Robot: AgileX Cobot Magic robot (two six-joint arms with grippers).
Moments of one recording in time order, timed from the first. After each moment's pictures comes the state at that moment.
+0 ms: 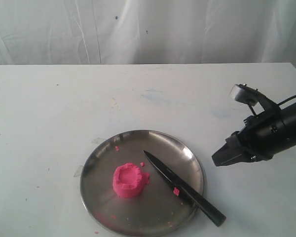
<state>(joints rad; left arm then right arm) 0.14 0.00 0.02 -0.04 0.43 0.08 -0.02 1.67 -0.85 0.93 0.97 -1.12</state>
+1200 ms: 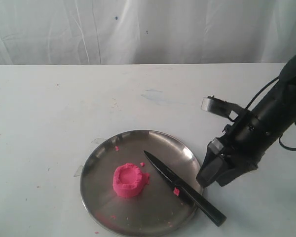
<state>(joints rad) 0.14 0.00 0.02 -0.04 0.43 0.08 0.12 1.82 -1.04 0.68 1.21 -0.79</state>
